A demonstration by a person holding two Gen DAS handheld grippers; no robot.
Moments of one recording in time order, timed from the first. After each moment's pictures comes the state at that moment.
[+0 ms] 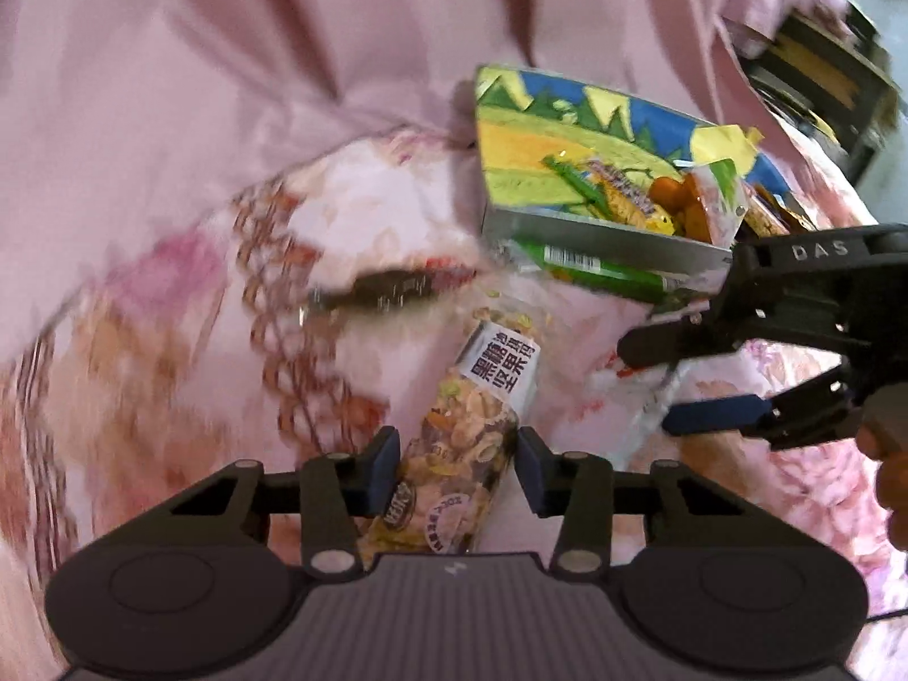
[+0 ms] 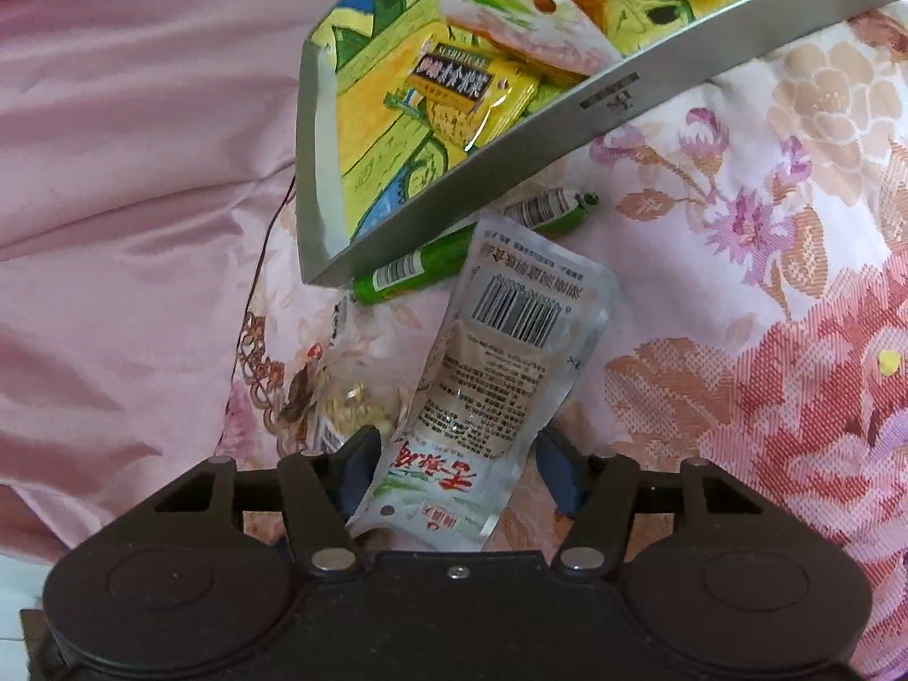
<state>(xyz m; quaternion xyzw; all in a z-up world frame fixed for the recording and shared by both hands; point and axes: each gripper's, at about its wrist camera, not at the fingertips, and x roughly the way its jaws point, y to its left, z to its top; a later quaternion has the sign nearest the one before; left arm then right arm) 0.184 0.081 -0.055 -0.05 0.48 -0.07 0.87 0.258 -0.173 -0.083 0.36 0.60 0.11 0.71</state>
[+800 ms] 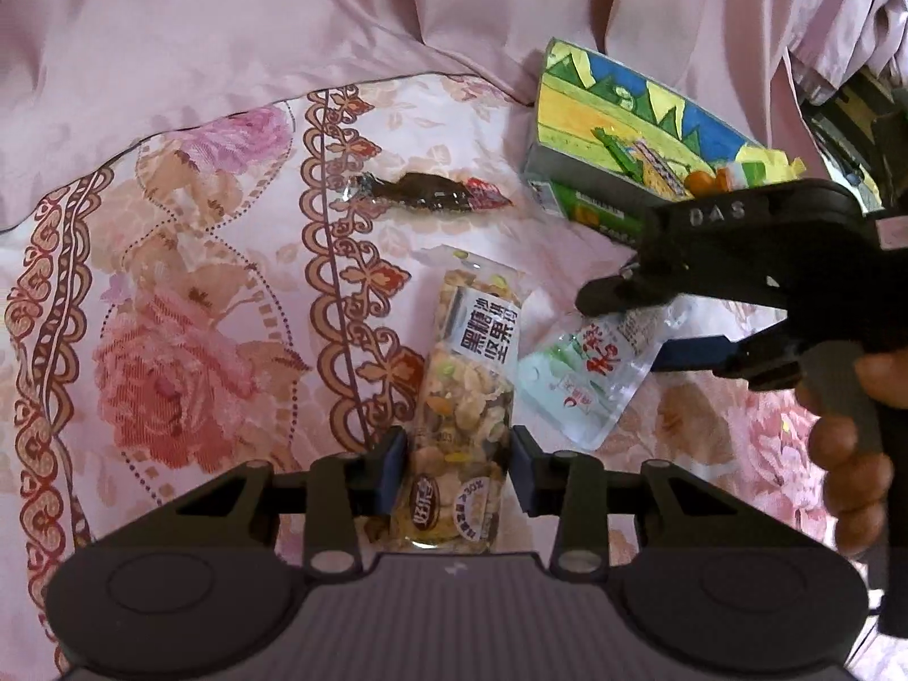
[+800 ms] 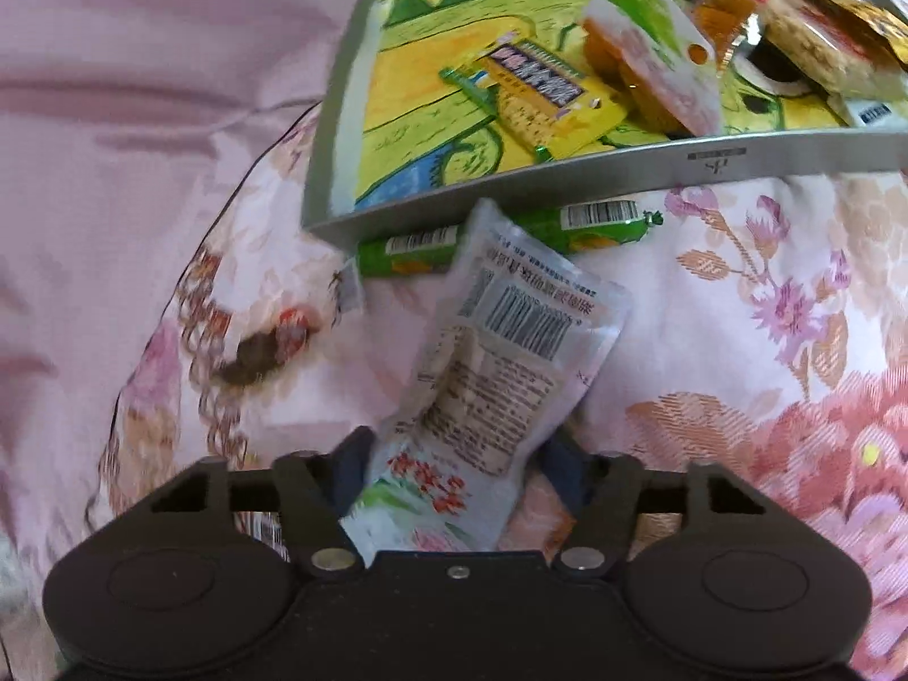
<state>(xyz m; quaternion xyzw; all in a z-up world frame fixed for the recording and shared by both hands) 0.143 0.079 -0.063 -0.13 0.50 0.00 0.85 0.262 -0.119 -0.070 0.18 0.60 0.10 0.77</state>
